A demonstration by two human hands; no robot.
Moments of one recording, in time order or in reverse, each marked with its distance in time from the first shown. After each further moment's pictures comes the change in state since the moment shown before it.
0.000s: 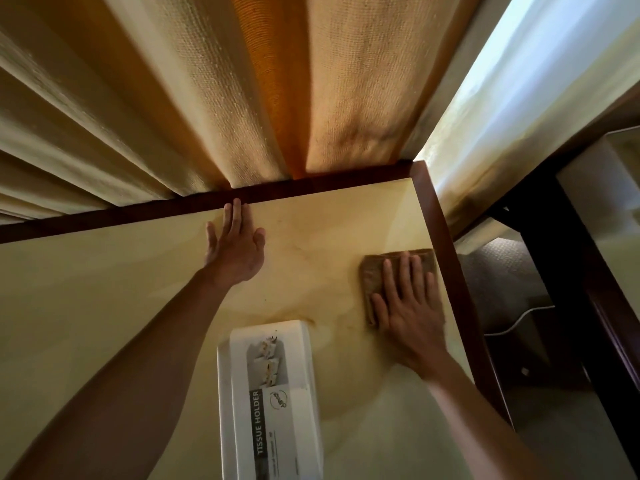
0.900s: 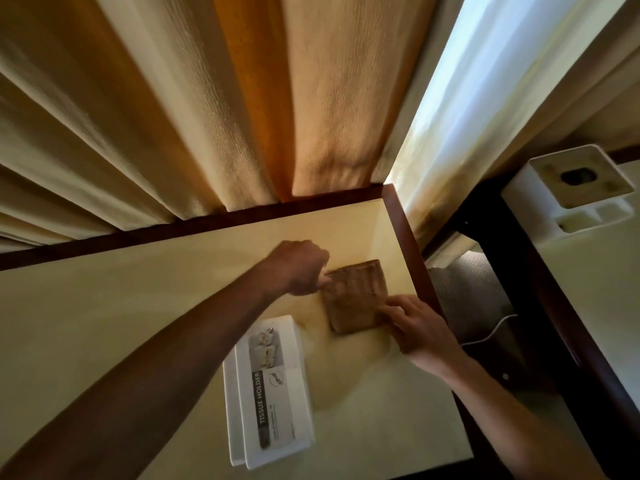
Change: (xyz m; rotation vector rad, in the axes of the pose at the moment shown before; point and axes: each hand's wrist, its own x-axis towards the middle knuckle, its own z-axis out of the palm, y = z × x) left_hand -0.075 0.122 -0.083 0.337 -0.124 0.562; right_hand -0.034 0.044 -0.051 0.187 0.038 -0.380
